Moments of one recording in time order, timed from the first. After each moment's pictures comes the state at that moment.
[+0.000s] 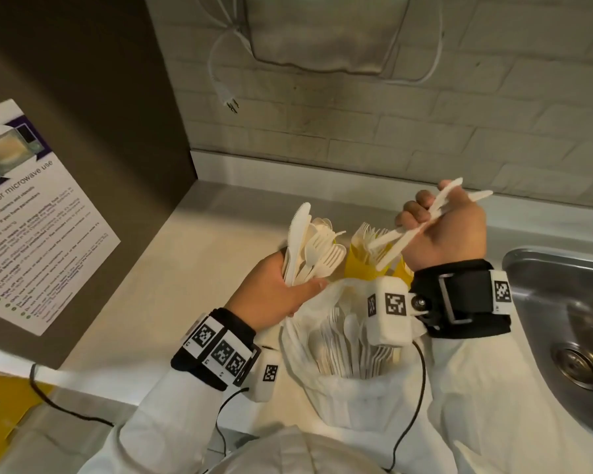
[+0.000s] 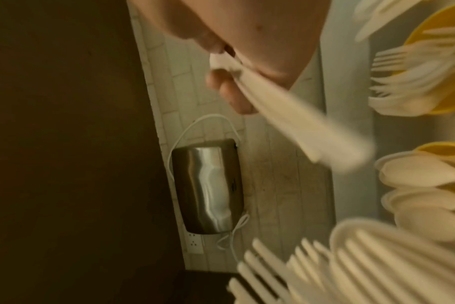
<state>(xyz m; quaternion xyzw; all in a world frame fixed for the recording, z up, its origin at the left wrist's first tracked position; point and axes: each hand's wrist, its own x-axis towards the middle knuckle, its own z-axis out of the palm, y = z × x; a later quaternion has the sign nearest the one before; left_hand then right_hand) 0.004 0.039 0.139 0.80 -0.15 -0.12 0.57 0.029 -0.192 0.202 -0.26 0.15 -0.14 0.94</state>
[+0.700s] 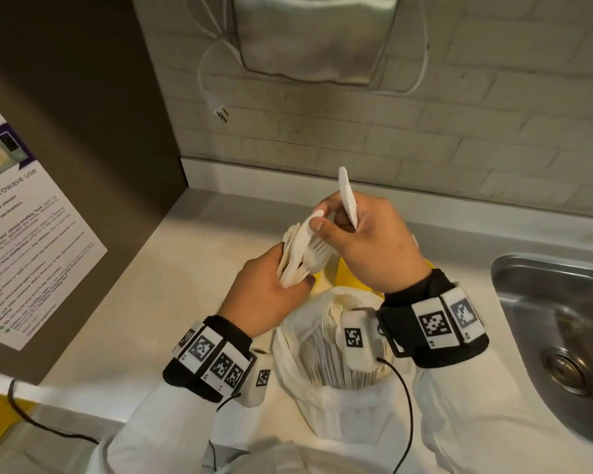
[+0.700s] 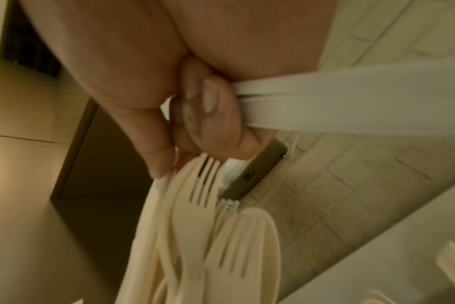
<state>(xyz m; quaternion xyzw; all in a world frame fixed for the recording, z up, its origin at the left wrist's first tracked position) 0.014 0.032 0.140 0.86 -0.13 -0.02 0.50 0.011 -0.143 0.217 -0.86 -0.11 -0.13 0.48</state>
